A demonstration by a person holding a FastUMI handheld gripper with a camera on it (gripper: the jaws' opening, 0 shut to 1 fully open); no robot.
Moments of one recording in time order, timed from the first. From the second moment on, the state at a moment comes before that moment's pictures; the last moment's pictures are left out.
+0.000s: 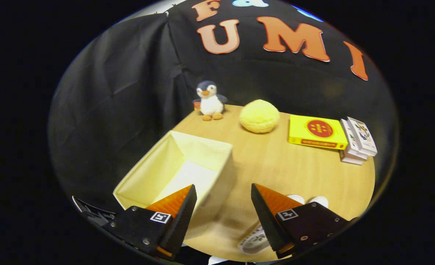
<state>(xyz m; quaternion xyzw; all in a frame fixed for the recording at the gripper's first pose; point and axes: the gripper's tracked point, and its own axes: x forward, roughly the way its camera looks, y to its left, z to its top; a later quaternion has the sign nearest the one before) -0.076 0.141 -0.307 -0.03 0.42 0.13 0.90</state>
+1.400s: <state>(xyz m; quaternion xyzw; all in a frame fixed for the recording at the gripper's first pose) -0.134 -0.004 -0.454 -0.01 0.47 -0.07 0.88</state>
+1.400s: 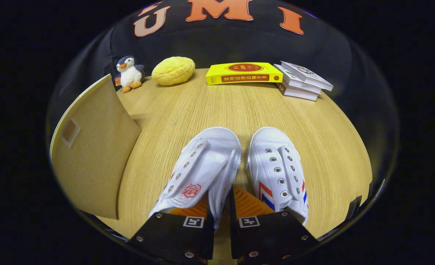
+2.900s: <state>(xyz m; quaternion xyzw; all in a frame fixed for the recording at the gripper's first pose) -0.051 0.268 -0.317 0.10 0.50 0.04 0.86</state>
